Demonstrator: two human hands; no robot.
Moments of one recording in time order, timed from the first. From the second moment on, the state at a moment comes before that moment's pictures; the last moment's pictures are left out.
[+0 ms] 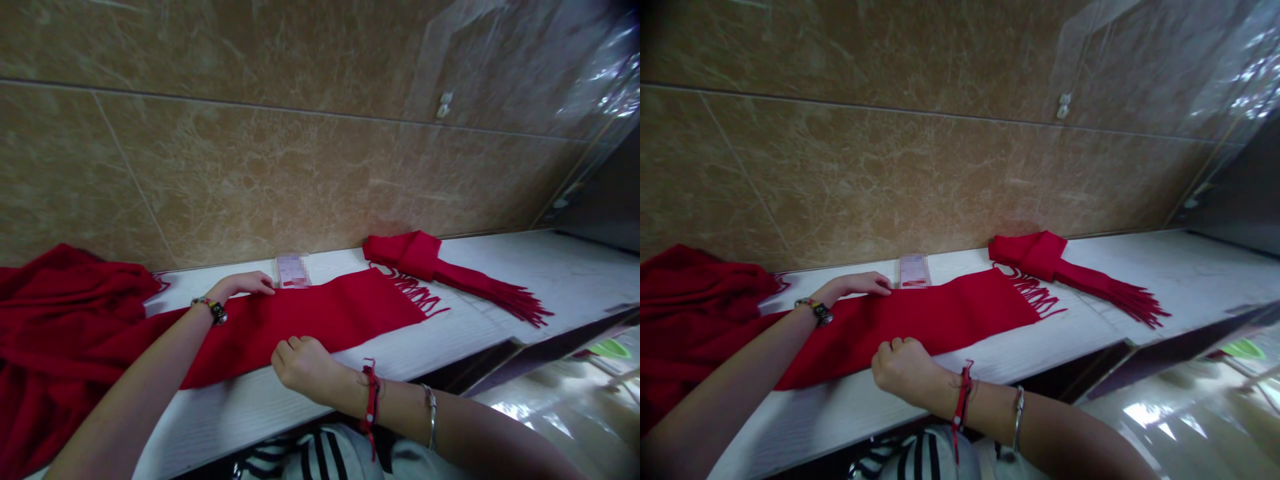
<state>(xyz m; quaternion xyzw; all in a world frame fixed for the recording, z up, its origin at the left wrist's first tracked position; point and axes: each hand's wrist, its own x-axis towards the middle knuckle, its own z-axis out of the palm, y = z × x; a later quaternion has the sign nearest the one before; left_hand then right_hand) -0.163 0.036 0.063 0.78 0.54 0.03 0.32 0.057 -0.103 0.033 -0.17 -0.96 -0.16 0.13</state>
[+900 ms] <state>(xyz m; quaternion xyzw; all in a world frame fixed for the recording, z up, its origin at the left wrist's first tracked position) 0.078 0.153 0.098 0.80 0.44 0.18 0.37 0.285 -0.028 0.080 -0.38 -0.88 -0.28 0.03</state>
